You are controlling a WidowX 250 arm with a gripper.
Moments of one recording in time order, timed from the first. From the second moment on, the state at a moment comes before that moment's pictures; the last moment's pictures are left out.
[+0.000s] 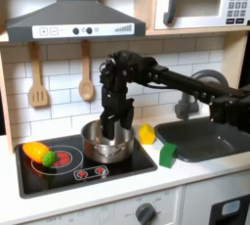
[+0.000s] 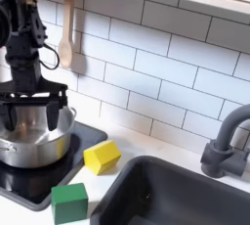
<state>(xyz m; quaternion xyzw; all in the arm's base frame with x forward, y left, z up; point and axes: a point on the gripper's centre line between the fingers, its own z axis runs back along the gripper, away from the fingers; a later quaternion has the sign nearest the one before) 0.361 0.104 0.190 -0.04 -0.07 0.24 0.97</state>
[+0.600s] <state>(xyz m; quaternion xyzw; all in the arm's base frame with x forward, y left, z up) 0.358 0.109 0.164 -0.05 -0.05 0.24 0.97</state>
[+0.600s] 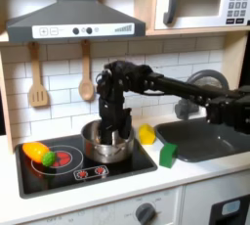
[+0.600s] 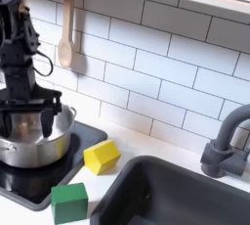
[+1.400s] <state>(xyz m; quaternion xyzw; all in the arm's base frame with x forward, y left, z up) 0.364 0.099 0.147 -0.04 -0.04 0.21 0.98</state>
